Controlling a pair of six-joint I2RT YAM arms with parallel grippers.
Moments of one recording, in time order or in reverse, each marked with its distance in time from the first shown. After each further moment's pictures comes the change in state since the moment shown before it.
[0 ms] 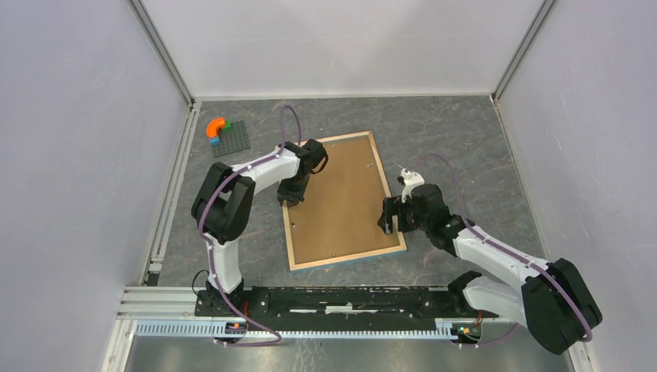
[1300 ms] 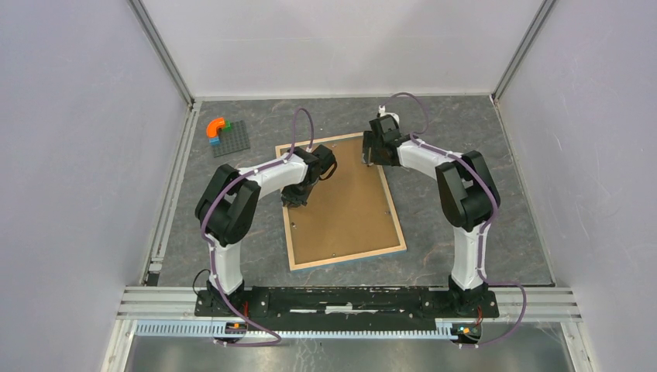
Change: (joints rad) left arm -0.074 0.005 -0.011 0.014 -0.096 0.053; right arm -0.104 0.940 0.989 -0.229 0.303 0.093
